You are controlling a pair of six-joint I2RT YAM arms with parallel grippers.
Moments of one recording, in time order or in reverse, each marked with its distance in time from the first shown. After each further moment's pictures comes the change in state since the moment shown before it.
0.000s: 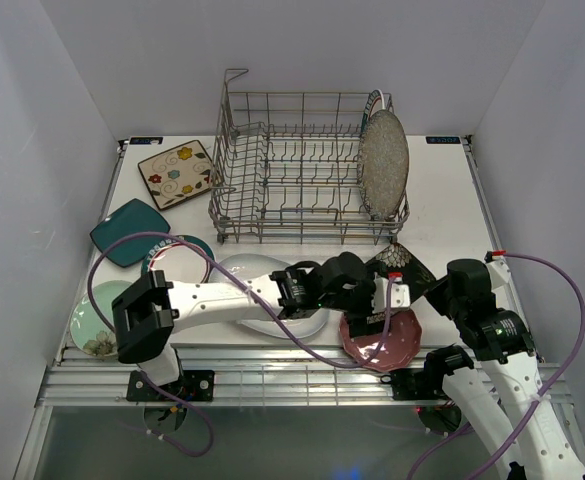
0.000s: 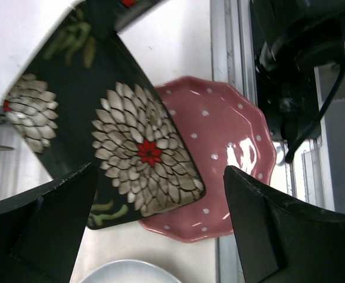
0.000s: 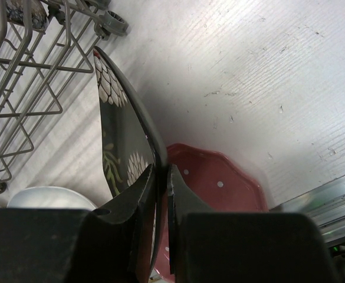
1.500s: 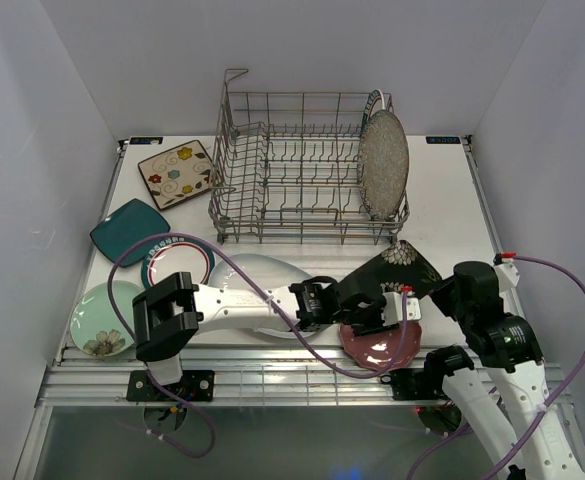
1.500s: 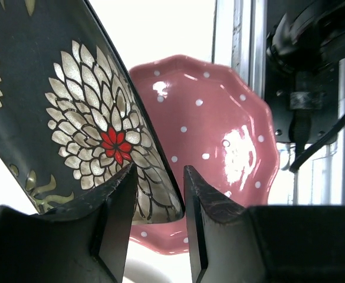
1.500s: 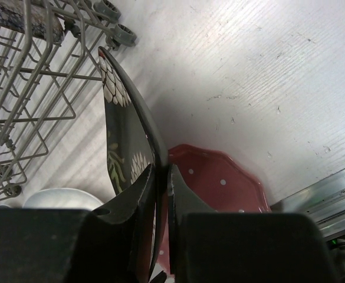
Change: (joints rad) left arm -0.083 0.135 0.017 0.003 -0.151 -0.068; right arm 0.000 -0.029 0.043 -0.044 0.019 0.018
